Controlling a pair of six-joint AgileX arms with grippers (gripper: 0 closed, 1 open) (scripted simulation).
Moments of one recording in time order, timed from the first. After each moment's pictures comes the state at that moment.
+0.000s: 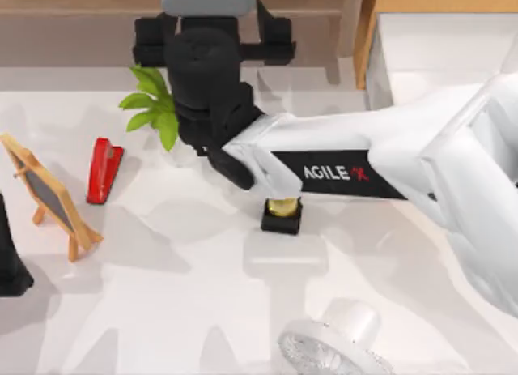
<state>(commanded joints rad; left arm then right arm) 0.00 0.00 0.00 0.00 0.00 0.00 0.82 2.44 1.74 0.68 0.86 0.02</state>
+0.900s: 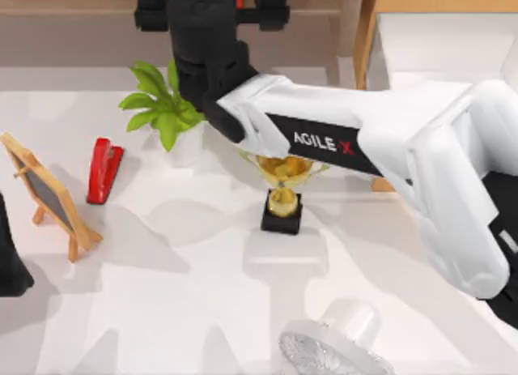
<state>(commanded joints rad) 0.00 0.00 0.00 0.00 0.00 0.00 0.74 2.62 2.08 0.53 0.78 0.01</state>
